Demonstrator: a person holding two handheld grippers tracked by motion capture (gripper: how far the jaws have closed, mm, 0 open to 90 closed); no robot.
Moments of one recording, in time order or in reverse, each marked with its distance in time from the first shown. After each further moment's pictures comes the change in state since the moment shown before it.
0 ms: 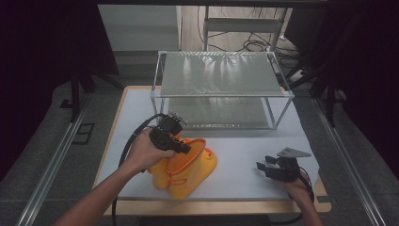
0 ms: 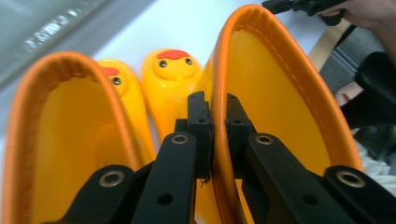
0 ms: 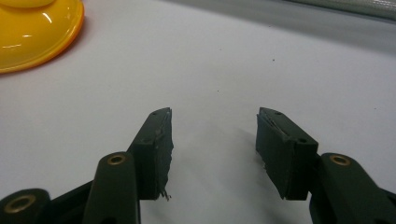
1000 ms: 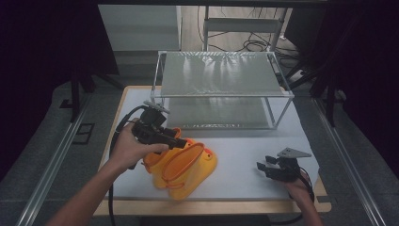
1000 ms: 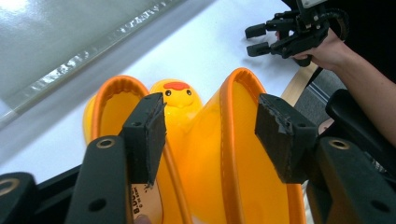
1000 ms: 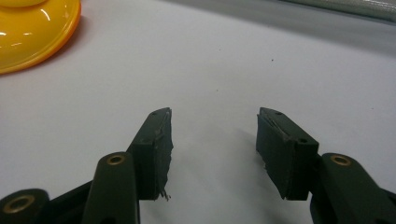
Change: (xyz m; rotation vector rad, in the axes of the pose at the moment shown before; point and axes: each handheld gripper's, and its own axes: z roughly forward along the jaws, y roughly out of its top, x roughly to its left) left arm 0.008 -0.009 -0.048 -0.161 -0.043 -0.039; right arm 0.000 0.000 -0.001 0.002 -0.001 -0.005
